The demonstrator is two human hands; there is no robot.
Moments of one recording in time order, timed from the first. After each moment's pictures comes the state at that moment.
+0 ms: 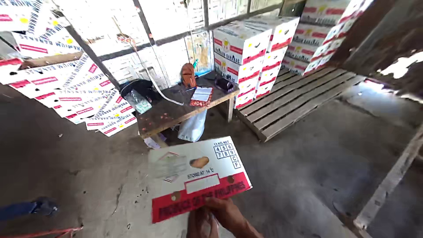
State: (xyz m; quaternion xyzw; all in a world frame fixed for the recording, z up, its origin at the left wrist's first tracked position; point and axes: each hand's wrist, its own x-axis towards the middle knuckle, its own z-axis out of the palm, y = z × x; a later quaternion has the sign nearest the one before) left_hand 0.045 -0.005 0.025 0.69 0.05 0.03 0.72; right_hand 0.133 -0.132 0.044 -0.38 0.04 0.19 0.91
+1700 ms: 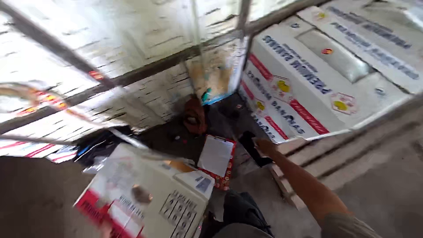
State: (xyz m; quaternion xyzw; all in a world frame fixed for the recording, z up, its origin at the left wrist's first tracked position) left_hand 0.981 0.157 0.113 0.49 0.09 0.19 0.85; right_hand 1.252 -0.404 -0.092 -0.93 0.07 0.34 0.13
